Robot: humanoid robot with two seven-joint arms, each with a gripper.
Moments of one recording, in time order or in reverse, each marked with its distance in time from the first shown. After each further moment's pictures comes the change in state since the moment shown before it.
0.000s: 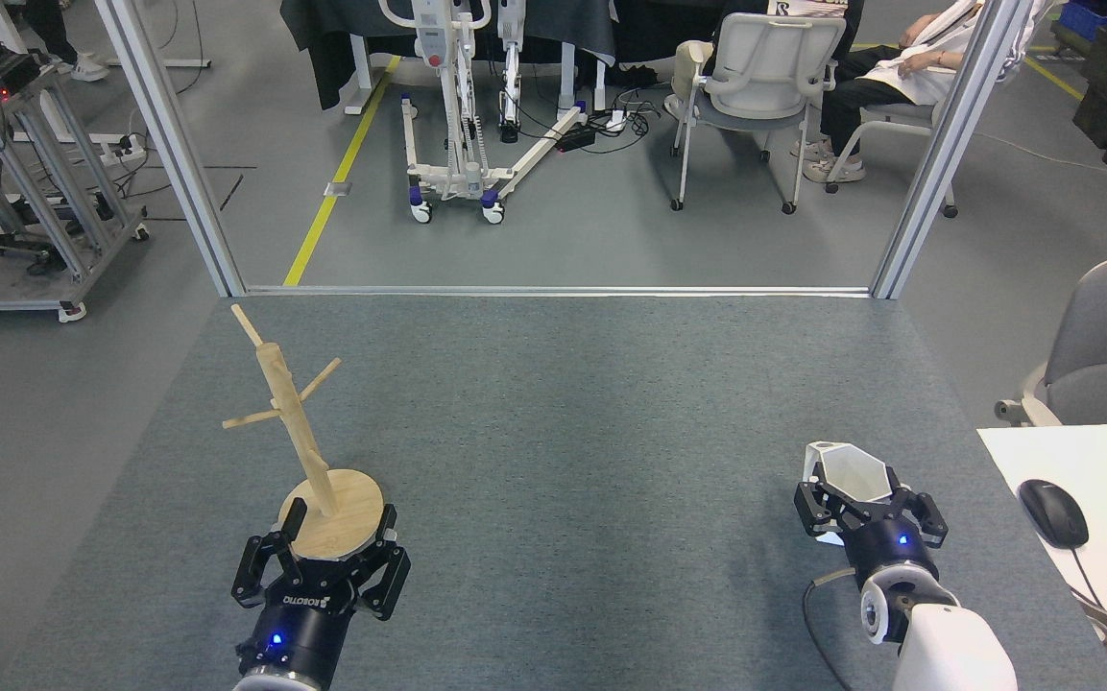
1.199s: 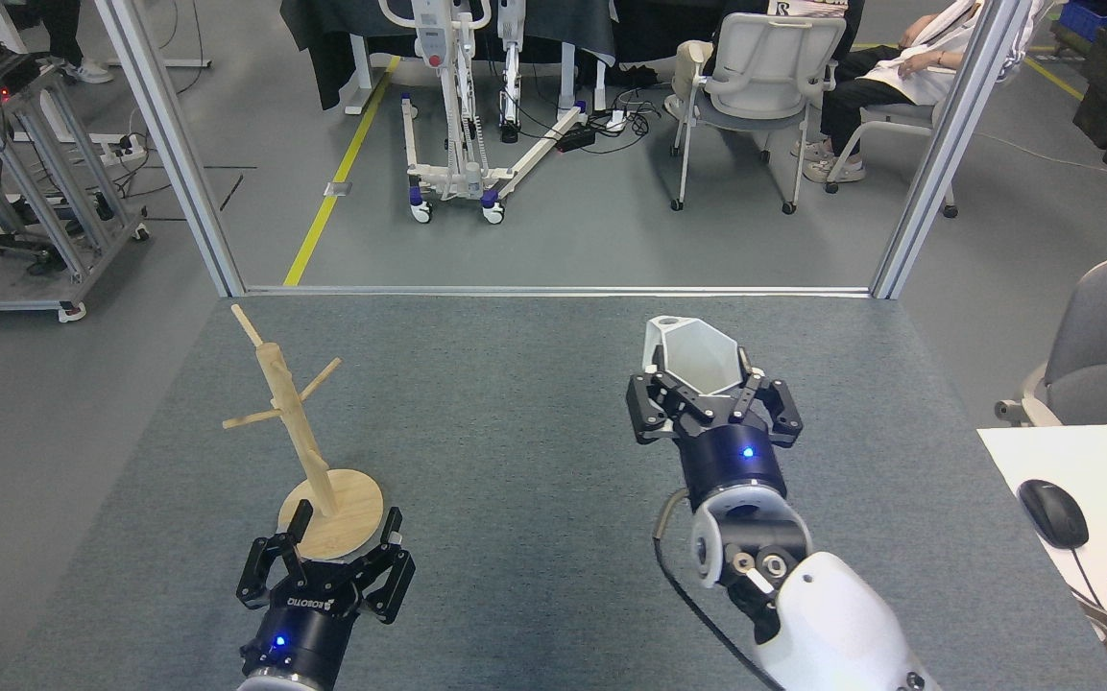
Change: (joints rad) left arm 0.003 -0.002 -0.004 -0.002 0.002 -0.016 -0.004; right arm -0.081 -0.039 0.633 -0.835 -0.197 0.725 0.301
